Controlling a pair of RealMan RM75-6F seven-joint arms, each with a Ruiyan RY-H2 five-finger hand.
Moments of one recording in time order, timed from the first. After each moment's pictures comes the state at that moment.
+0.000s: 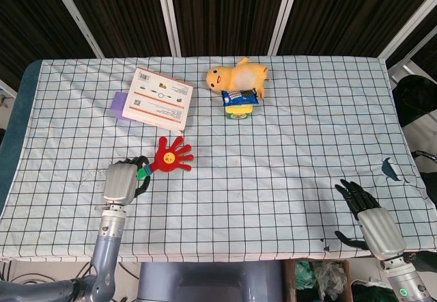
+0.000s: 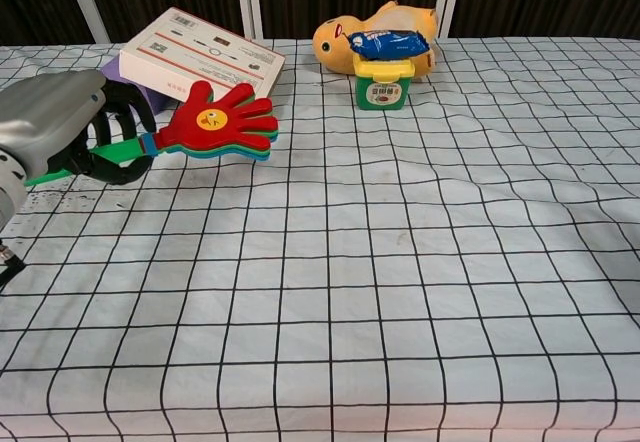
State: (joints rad) left arm -0.51 -1.77 -0.15 -1.52 1.17 1.45 0.59; right arm 0.14 -1.10 -0.05 -1.65 -1.69 1.45 0.11
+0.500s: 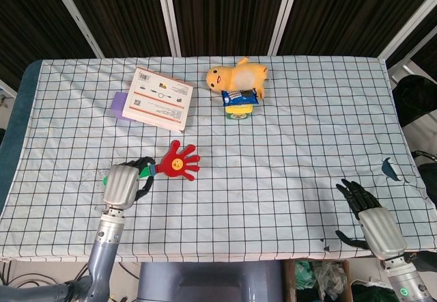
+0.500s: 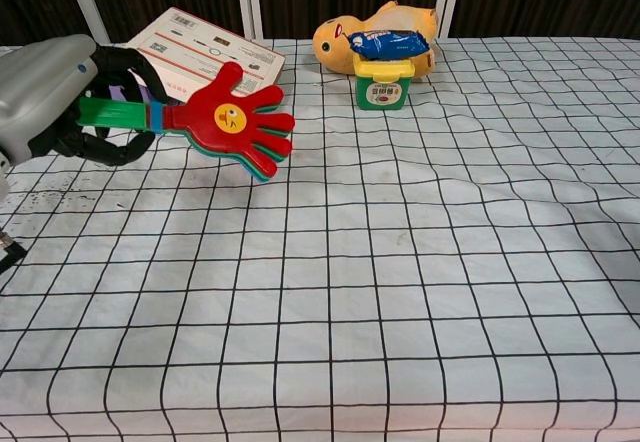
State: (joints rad) left arm -0.48 -1.74 -0.12 -1.54 1.36 1.50 0.44; right arm 0.13 -1.10 -0.05 -1.65 -1.68 1.44 0.10
